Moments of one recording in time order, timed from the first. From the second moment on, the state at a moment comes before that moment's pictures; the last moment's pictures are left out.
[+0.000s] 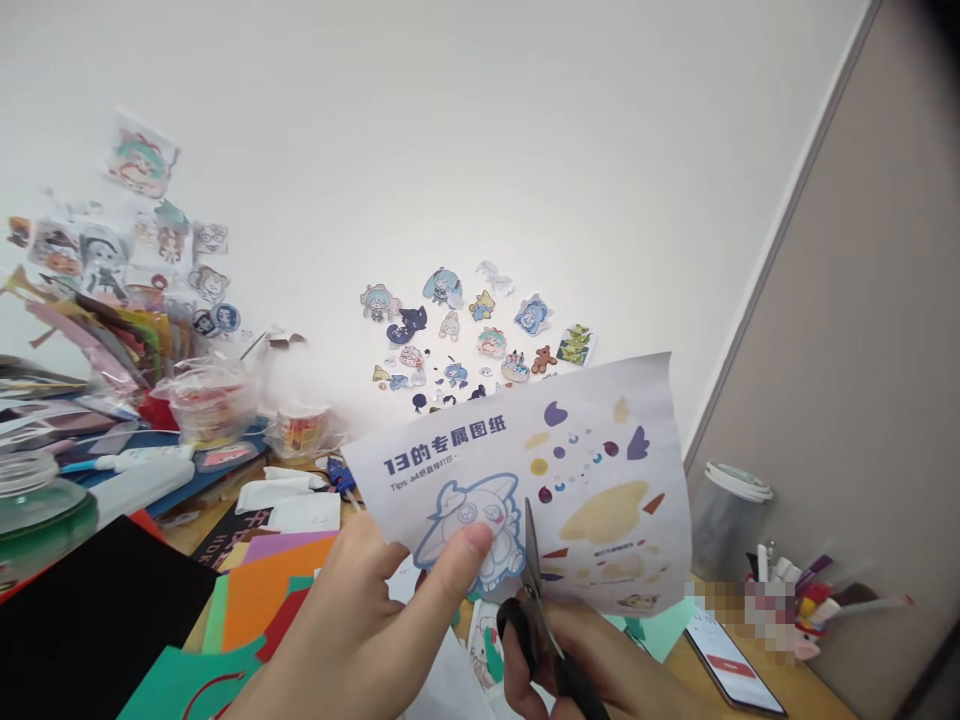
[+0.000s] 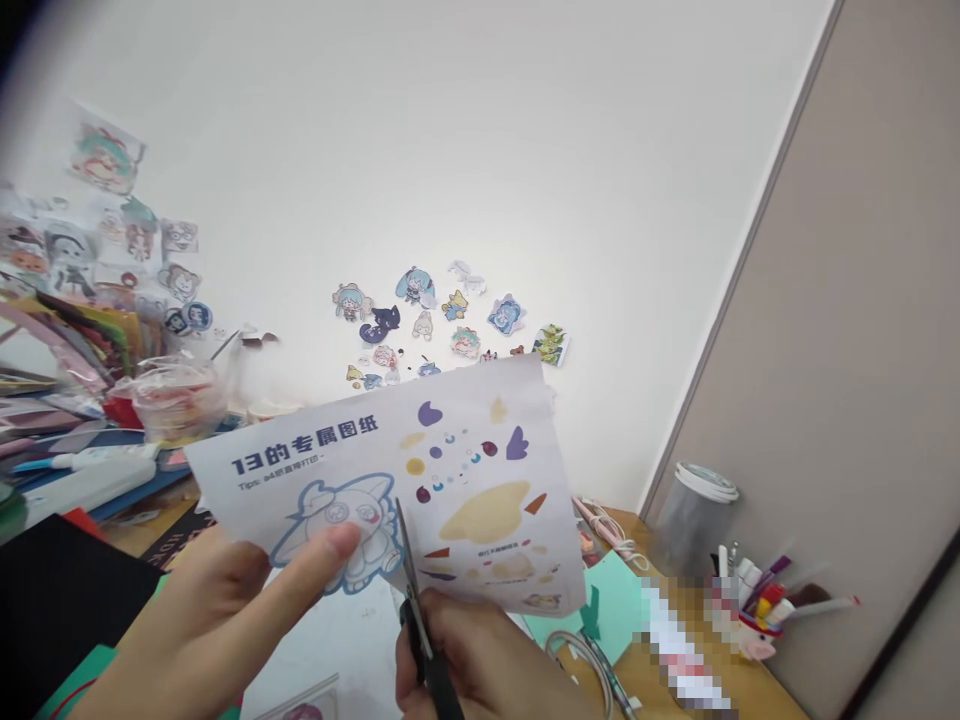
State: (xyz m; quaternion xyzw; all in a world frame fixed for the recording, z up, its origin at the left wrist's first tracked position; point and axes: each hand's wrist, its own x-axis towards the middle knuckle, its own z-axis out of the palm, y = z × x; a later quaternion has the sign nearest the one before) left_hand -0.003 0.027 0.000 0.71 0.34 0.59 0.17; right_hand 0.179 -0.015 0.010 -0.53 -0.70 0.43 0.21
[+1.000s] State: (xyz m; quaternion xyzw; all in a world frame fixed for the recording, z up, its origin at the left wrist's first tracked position) left_hand -0.002 0.027 -0.001 0.75 0.27 0.59 -0.06; right_hand 0.169 -0.019 0.015 -0.56 -0.75 0.33 0.13
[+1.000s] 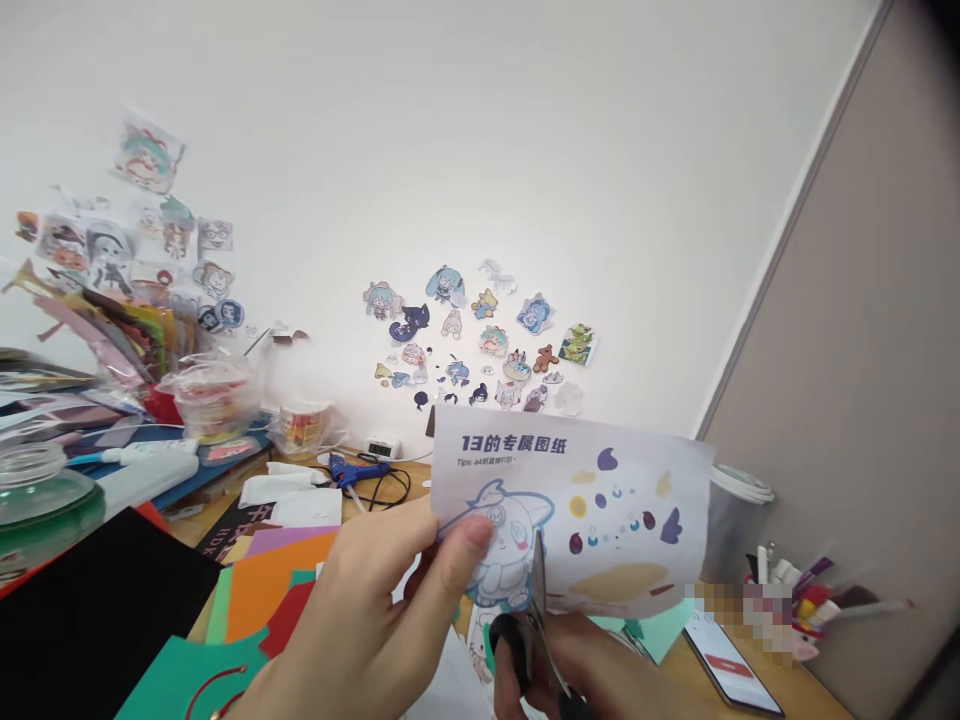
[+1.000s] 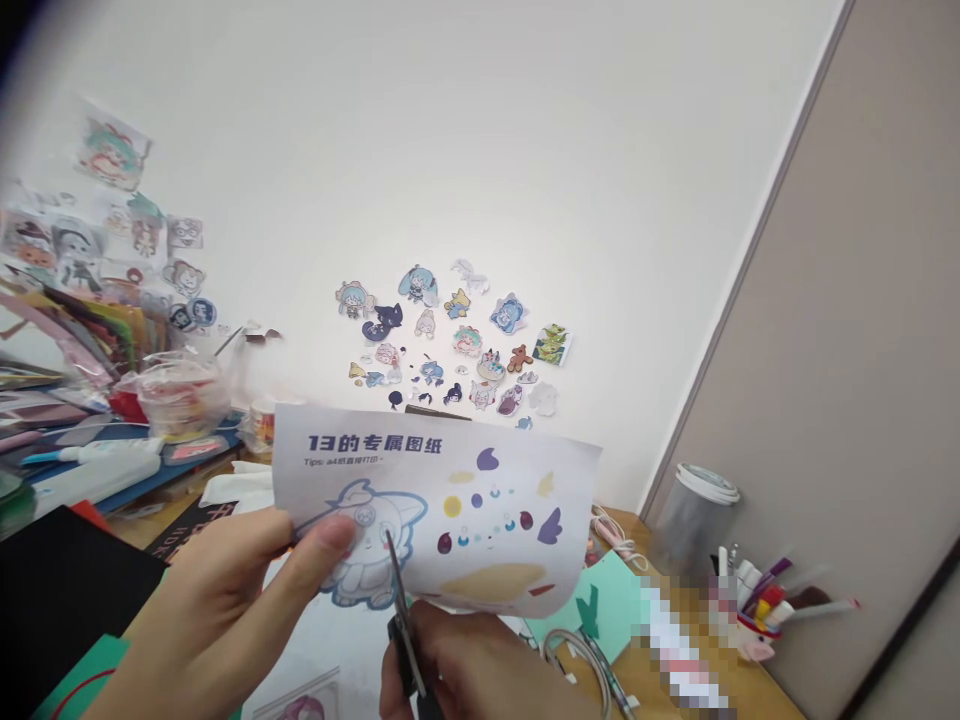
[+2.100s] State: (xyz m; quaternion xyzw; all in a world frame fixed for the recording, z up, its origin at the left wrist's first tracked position) left_hand 0.003 0.016 0.003 0.75 0.30 0.60 0.04; right_hand 0.183 -0.009 0.004 -0.42 -0.77 0.42 0.23
